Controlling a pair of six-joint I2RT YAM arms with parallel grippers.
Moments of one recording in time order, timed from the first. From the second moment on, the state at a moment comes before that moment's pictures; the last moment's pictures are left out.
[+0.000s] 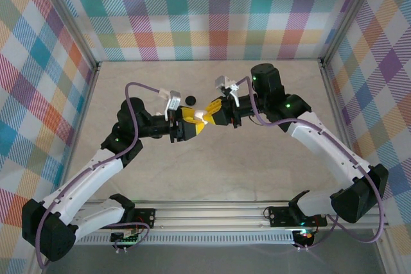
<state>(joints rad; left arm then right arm) -0.53 1.02 0.83 0.14 0.86 -0.42 0.61 1.33 1.35 -0.49 -0.97 -0.17</state>
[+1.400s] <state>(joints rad) -0.54 0.86 0.69 0.07 0.72 -0.25 0.61 1.45 1.48 -0.55 -0.83 0.08</state>
